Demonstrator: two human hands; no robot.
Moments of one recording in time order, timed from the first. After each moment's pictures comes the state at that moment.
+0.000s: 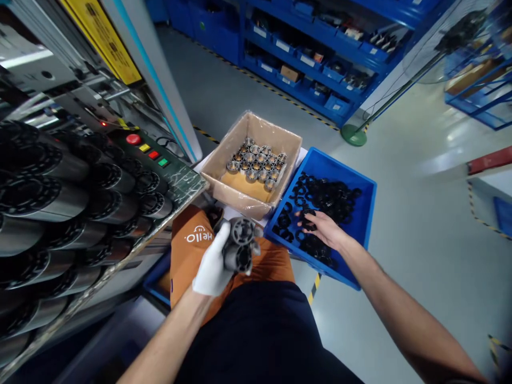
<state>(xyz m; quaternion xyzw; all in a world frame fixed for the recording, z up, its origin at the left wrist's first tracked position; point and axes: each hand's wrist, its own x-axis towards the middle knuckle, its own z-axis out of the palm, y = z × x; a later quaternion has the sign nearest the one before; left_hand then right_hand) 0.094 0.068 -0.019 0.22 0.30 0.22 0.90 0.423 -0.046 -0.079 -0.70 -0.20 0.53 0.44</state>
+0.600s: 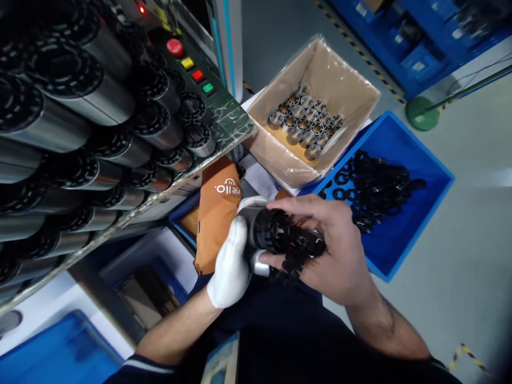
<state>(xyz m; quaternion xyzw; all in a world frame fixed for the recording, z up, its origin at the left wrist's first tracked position) 0.047 -0.001 -0.008 0.29 0.40 0.45 0.74 0.221 -0.022 0.053 -0.53 -0.64 0.31 0.46</state>
